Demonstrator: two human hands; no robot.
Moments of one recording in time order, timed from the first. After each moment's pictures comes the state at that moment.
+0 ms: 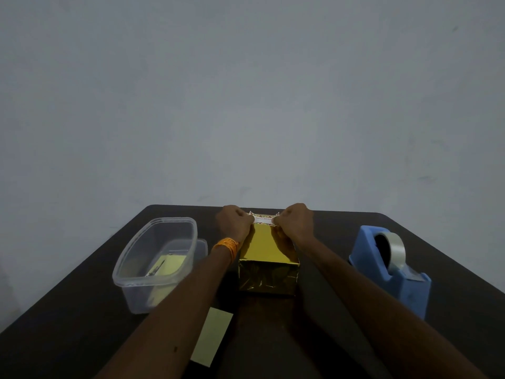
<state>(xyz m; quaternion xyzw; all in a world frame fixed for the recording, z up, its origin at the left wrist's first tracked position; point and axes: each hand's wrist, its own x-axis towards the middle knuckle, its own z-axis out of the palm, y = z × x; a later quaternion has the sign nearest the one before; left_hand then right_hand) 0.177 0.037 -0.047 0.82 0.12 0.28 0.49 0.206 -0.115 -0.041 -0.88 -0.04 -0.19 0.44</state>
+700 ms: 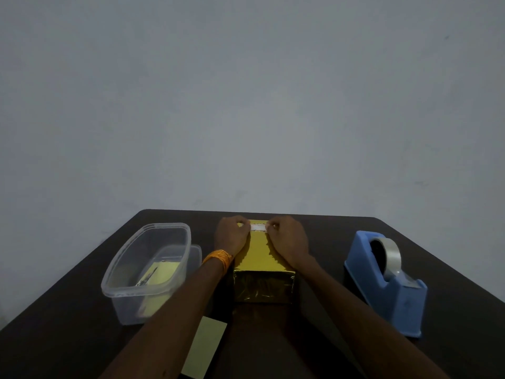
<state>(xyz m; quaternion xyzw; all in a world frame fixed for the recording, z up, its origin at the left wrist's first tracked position) 0.186 0.047 -0.067 0.87 0.03 0.25 0.42 0.197 -0.111 -0.063 -0.91 -0.12 -0.24 0.30</state>
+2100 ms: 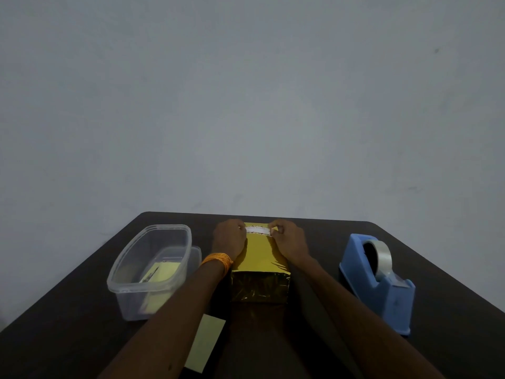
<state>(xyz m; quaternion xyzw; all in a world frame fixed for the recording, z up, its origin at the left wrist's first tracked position) 0.162 0.041 -0.052 0.92 0.02 0.26 0.29 0.206 -0.131 -0.068 -0.89 -0.13 -0.19 0.40</state>
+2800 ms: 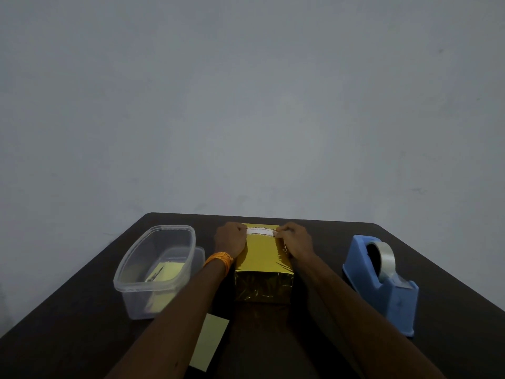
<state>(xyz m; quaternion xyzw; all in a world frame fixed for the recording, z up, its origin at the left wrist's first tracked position) 0.164 0.045 -0.054 0.90 0.05 0.21 0.39 0.208 -0.132 -0.066 -0.82 -0.04 -0.09 0.56</state>
